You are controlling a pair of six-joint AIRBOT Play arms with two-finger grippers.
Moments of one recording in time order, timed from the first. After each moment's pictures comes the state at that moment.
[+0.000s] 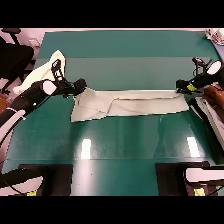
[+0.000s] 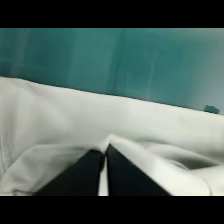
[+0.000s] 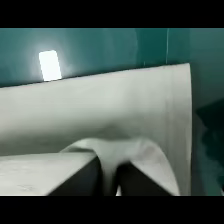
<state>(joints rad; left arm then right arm) -0.28 -1.31 1.02 1.17 -0.52 -1.90 -0.20 -1.50 1.29 -1.41 1.11 1.56</state>
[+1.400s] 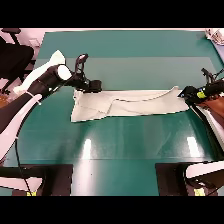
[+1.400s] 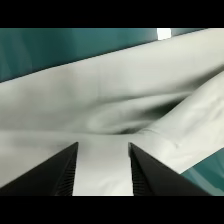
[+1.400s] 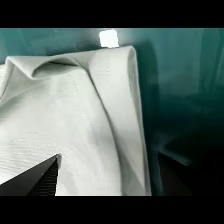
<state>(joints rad) -0.39 -1.53 1.36 1.11 -0.86 -1.61 -0.46 -1.66 1.30 -1.09 1.25 1.19</state>
